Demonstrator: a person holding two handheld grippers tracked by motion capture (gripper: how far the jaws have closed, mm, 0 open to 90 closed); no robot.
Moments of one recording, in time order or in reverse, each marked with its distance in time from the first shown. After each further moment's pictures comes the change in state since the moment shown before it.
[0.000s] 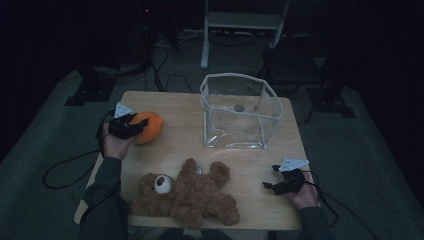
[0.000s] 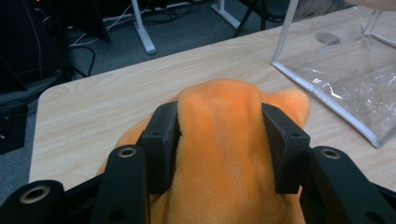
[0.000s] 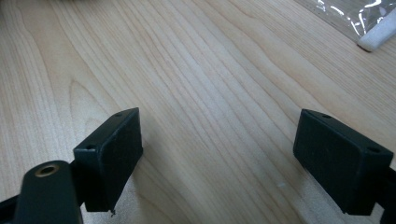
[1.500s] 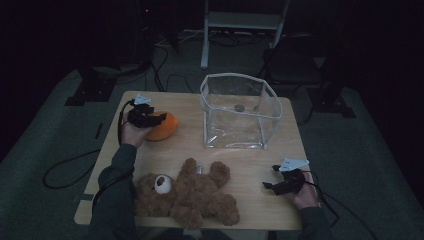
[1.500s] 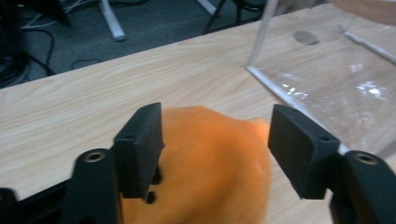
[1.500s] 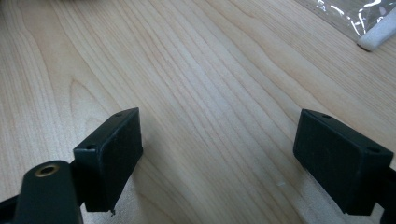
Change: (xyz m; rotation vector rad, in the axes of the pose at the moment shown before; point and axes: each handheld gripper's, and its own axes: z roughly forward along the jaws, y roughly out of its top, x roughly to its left) left arm -0.016 0.028 0.052 0.066 -0.124 -0.022; right arm 0.000 0.000 0.000 0.000 0.000 0.000
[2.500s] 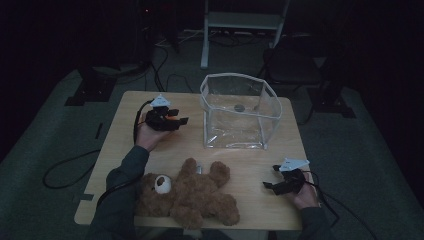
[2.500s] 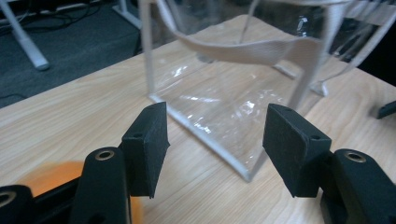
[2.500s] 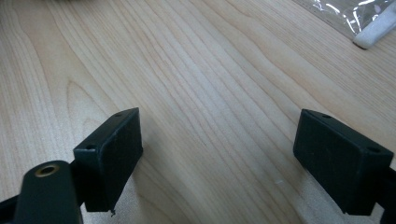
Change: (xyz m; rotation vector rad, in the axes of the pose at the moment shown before) left arm -0.067 0.026 -0.004 -0.053 -0.245 0.112; right arm 0.000 0.000 0.000 -0.001 -0.010 0.009
